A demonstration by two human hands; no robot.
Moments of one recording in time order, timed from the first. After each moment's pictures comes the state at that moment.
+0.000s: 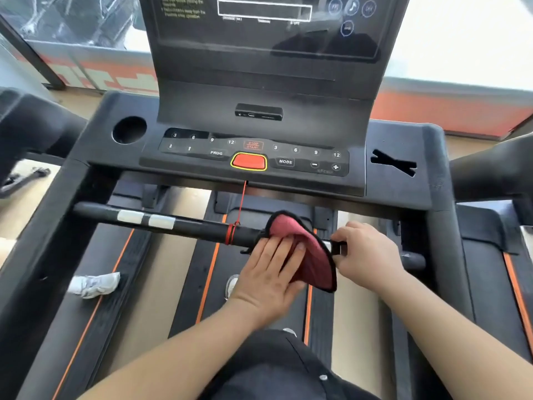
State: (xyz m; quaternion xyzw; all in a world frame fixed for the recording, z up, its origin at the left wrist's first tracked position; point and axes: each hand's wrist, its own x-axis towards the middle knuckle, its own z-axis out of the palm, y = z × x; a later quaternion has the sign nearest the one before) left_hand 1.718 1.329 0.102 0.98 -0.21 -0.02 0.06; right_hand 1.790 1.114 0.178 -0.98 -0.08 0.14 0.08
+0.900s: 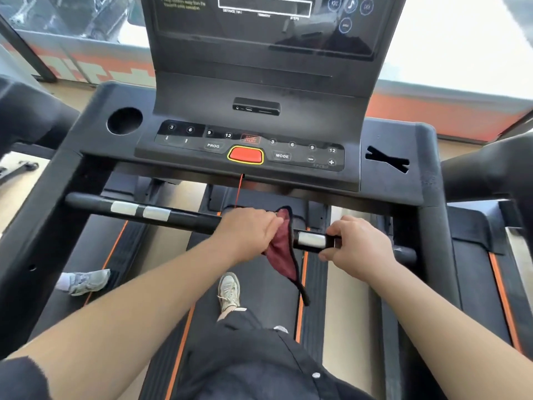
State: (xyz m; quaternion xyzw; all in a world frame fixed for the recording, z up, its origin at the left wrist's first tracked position) left_hand 1.802 1.359 0.139 0.98 -0.19 -0.07 0.08; right_hand 1.792 1.116 0.179 -0.98 -0.06 0.17 0.08
